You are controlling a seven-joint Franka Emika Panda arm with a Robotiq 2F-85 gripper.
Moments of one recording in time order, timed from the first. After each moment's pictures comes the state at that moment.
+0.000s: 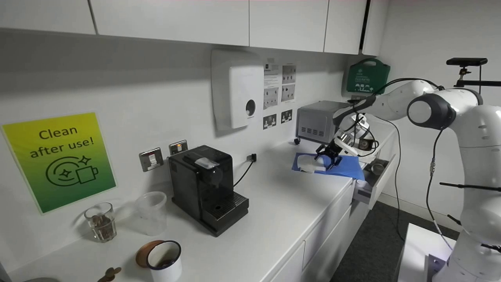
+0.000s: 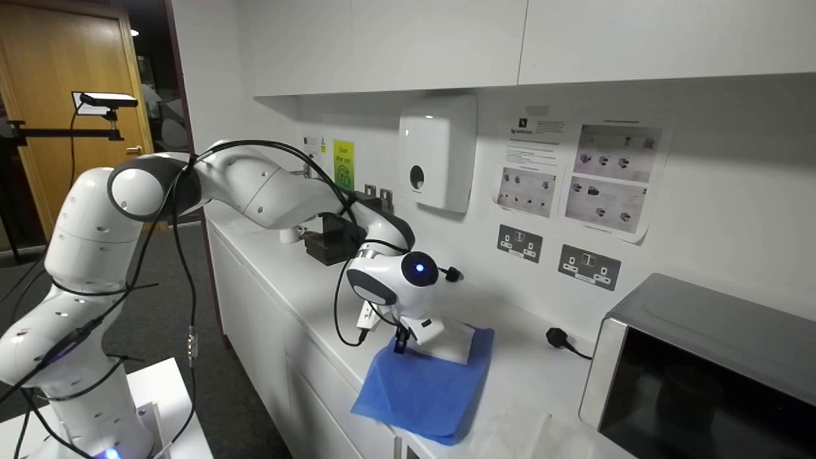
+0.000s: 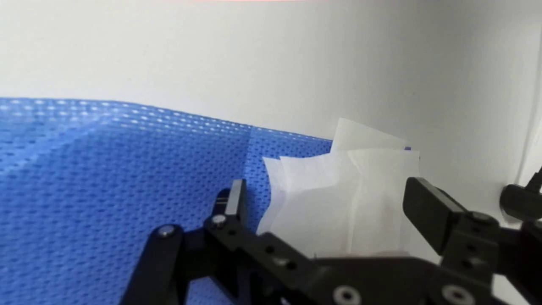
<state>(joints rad) -0.43 0.43 -0.18 -1.82 0.83 2.10 -0.14</state>
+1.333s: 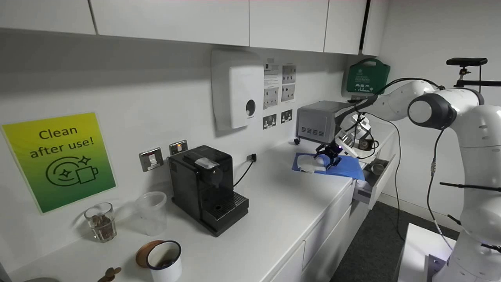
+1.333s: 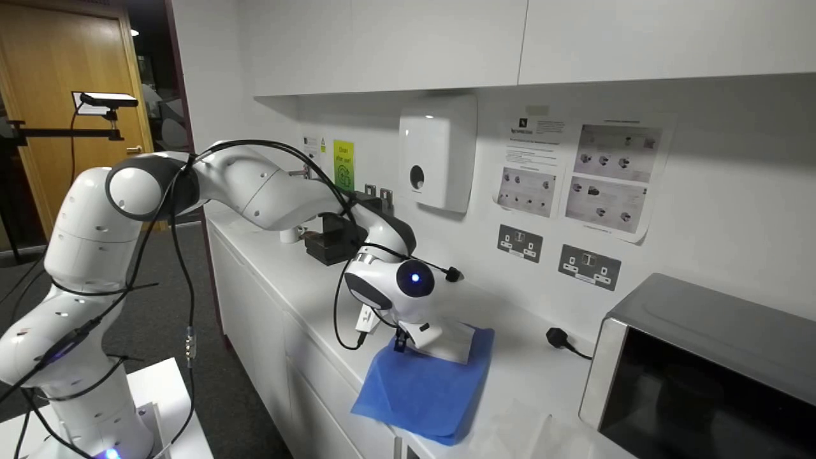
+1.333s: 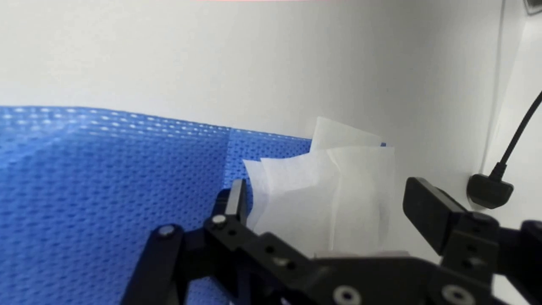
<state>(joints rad) -0.43 0.43 -0.19 -1.84 0.94 2.10 -0.21</state>
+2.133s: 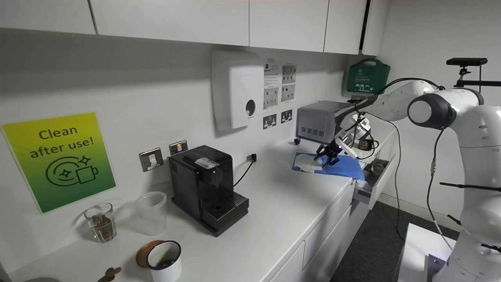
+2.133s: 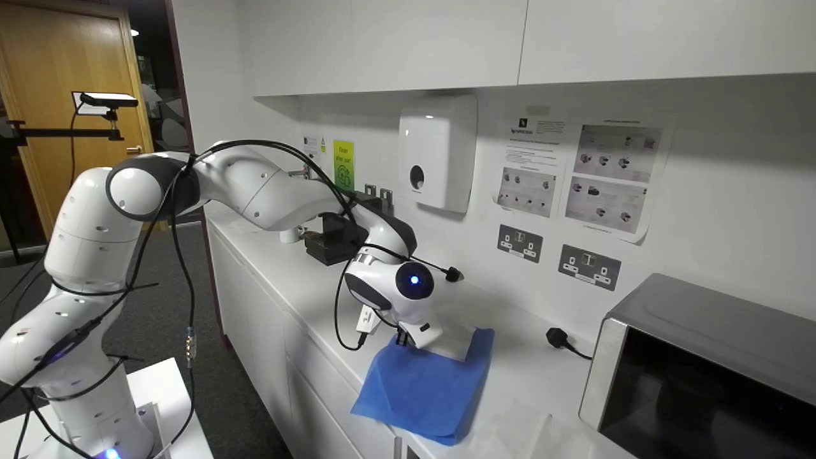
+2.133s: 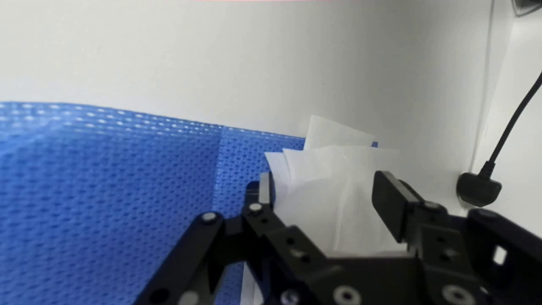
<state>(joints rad) -0.43 0.43 -0.19 -1.84 0.97 2.10 -0.23</state>
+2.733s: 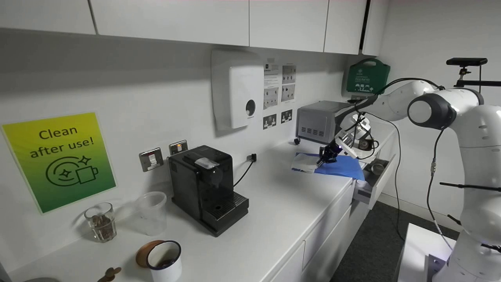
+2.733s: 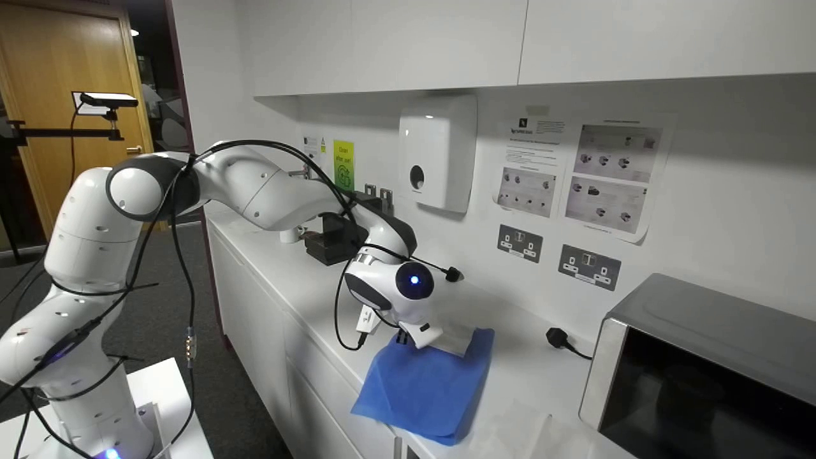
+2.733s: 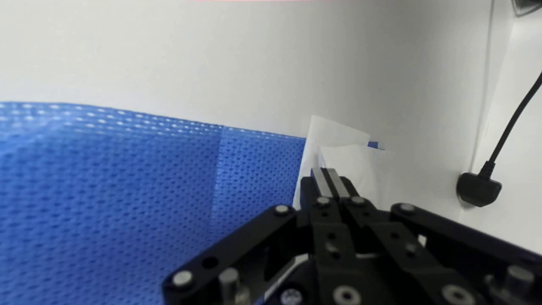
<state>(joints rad) -0.43 0.43 -0.19 -1.84 0.97 2.10 -0.23</state>
